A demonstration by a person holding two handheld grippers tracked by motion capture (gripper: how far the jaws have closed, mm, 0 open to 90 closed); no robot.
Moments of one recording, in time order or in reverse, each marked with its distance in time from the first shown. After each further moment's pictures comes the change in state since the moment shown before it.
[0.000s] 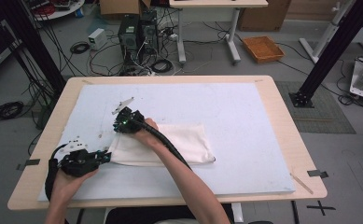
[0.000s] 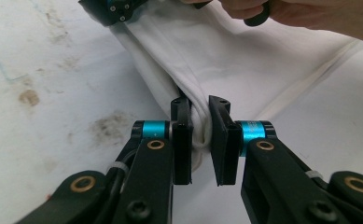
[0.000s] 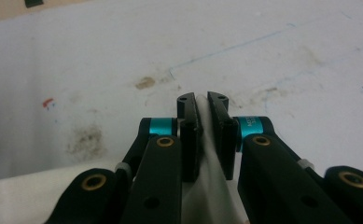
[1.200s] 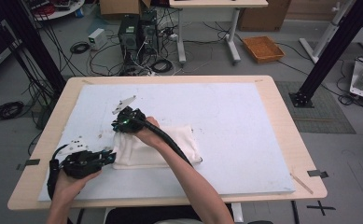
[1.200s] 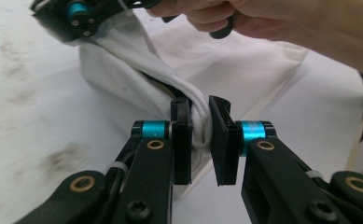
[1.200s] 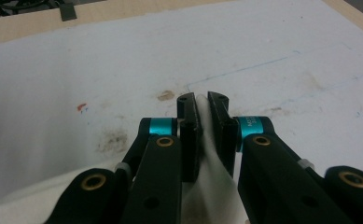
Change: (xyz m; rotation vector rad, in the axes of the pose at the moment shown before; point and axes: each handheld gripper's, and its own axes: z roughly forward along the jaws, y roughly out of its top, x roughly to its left) left arm -0.027 0.012 0.011 -0.070 -0.126 0.029; right arm 0.002 0.001 -0.028 -0.049 0.035 -0.064
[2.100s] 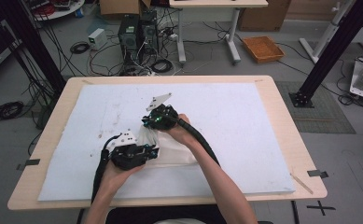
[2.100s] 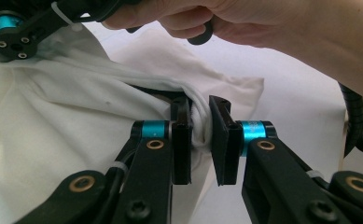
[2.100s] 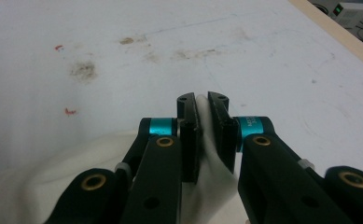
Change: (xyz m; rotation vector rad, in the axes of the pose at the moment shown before) left arm -0.061 0.042 0.094 0.010 -0.099 0.068; right arm -0.034 -0.048 -0.081 0.006 -0.079 -0.007
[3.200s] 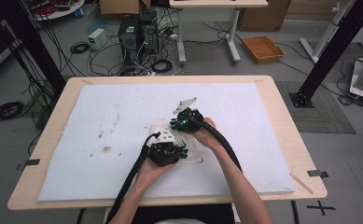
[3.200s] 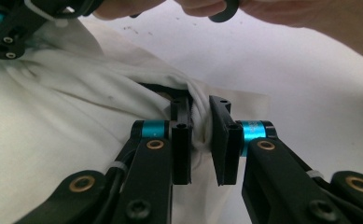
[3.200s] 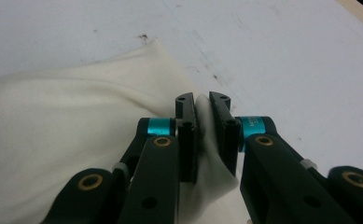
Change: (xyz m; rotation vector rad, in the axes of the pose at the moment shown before) left arm -0.026 0.010 0.091 0.134 -0.001 0.018; right arm -0.032 -0.063 -0.034 0.128 -0.111 0.054
